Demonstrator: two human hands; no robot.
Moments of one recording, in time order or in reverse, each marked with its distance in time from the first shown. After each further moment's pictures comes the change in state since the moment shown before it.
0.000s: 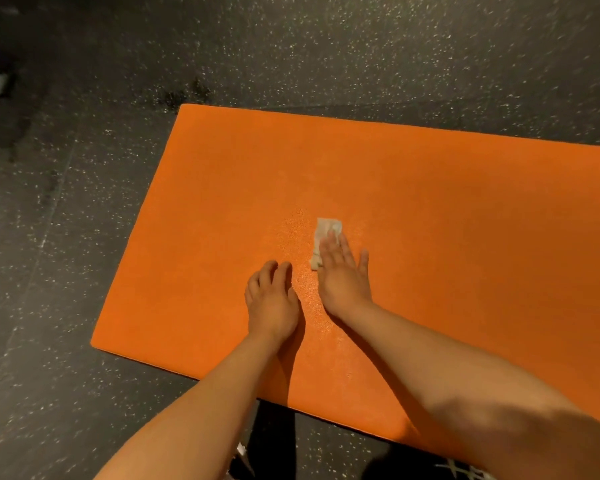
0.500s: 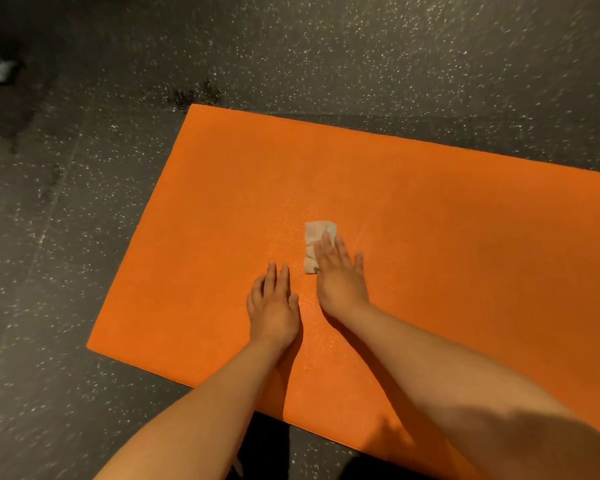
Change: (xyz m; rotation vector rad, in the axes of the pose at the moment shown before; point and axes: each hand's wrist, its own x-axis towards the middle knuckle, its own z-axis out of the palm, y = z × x) left_hand 0.010 -0.001 -0.001 -0.012 -0.128 -0.060; right_hand 0.025 -0.009 -0.009 -0.016 -0.005 -0.057
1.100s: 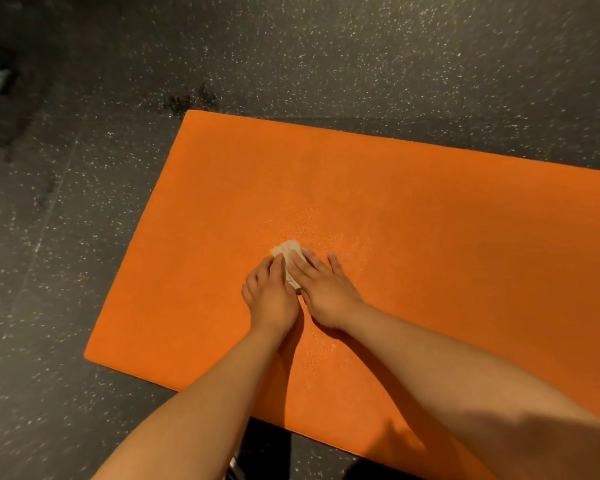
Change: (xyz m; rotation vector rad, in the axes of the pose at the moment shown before) left_hand 0.025 0.012 -0.012 -0.093 0.165 -0.028; right_hand 0.003 -0.005 0.007 -0.081 -0.046 -0.325
